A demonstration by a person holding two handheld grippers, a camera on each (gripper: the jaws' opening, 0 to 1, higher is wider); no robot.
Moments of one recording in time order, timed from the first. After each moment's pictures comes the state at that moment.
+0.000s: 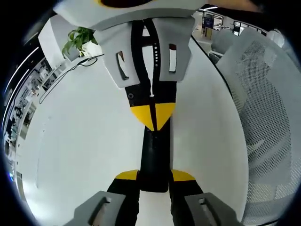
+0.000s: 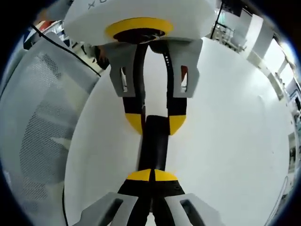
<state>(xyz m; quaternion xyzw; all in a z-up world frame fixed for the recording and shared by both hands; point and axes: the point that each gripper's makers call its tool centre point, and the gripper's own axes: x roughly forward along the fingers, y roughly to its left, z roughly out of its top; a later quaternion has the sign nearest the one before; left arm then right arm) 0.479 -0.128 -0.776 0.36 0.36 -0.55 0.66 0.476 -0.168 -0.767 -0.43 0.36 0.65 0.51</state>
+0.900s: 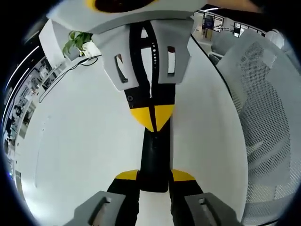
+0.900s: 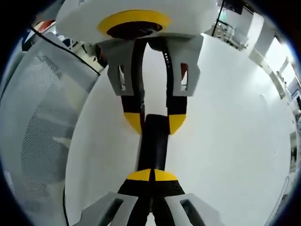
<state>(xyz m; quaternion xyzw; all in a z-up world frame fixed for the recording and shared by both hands) 0.478 -0.128 -0.778 0.36 0.36 -0.56 0.66 0.477 -0.167 -0.770 -0.43 0.37 0.65 0.50</state>
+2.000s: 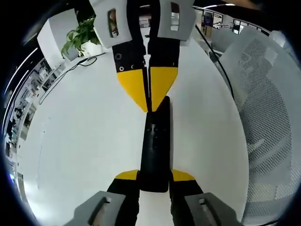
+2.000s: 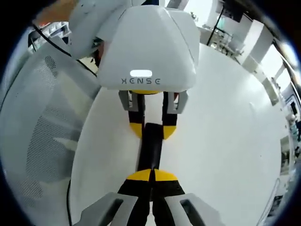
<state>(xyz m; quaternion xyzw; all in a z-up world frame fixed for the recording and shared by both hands) 0.478 -0.130 -0.776 0.37 0.36 -0.55 0.66 0.478 -0.172 -0.727 -0.45 0.34 0.64 0.53</state>
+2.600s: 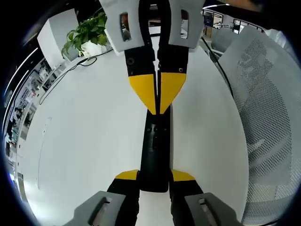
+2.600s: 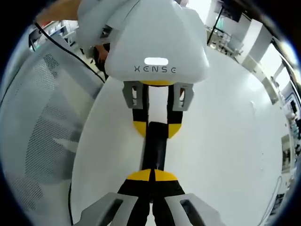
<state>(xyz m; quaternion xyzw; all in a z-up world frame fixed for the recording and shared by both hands) 0.479 -0.131 -0.776 0.37 0.36 -0.55 0.66 0.471 -0.174 -0.739 -0.44 0.34 0.64 0.53</state>
